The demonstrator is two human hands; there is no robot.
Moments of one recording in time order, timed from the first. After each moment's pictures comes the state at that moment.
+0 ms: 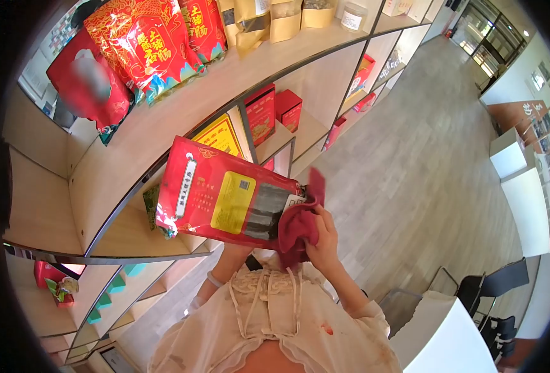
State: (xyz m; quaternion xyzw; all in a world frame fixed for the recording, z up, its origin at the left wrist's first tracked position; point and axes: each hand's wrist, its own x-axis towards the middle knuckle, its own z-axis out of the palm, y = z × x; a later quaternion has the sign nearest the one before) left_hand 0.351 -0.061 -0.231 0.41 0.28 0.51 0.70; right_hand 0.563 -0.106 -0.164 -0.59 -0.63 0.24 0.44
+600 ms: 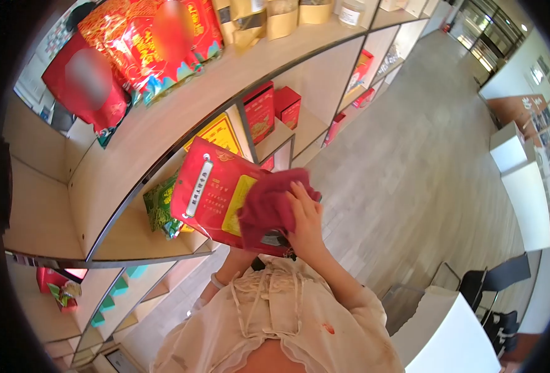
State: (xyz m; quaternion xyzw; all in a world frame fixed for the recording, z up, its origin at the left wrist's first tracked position) left_hand 0.361 -0.077 -0.214 0.64 0.32 0.45 0.53; right_hand 0.533 -0.072 -0.153 -0.57 -0.74 0.06 0.36
